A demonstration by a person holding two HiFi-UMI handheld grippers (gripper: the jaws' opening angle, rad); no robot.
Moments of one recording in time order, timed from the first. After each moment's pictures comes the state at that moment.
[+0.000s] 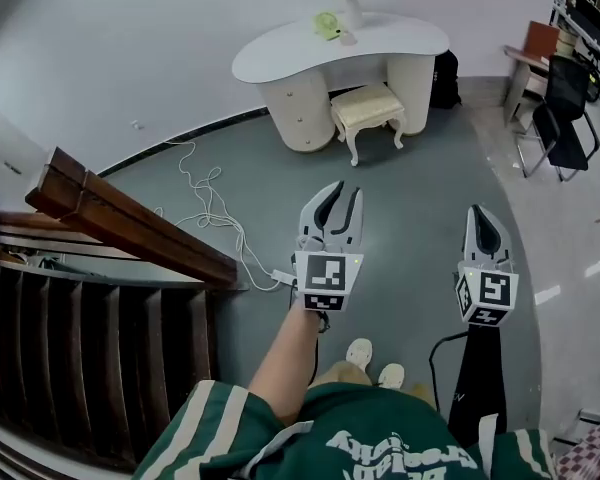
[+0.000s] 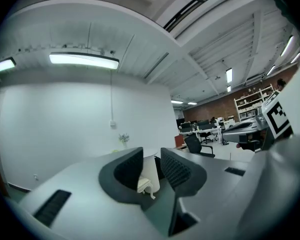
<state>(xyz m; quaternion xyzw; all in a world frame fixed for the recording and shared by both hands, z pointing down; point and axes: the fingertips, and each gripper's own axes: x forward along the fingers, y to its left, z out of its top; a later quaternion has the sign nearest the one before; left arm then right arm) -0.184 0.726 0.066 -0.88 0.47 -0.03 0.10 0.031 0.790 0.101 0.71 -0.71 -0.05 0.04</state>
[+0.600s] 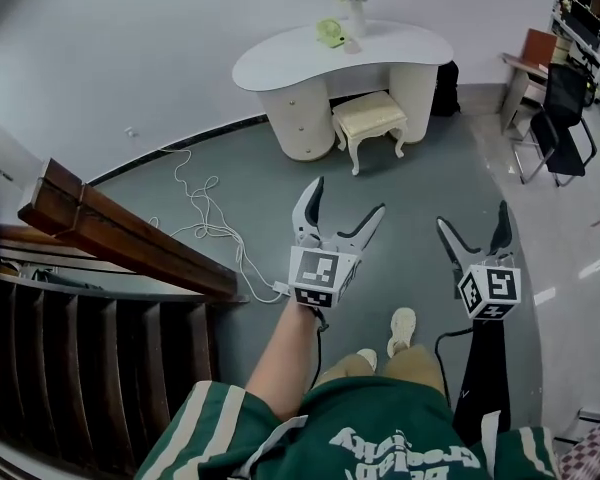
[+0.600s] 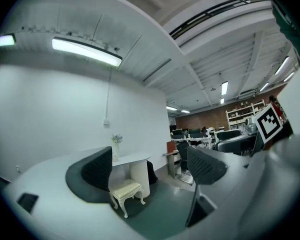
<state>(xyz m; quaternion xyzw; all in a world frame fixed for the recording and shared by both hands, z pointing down) -0.222 0.670 0.065 -0.91 0.41 0.01 0.08 -0.017 0.732 0.091 0.68 -0.73 -0.05 -0.02</state>
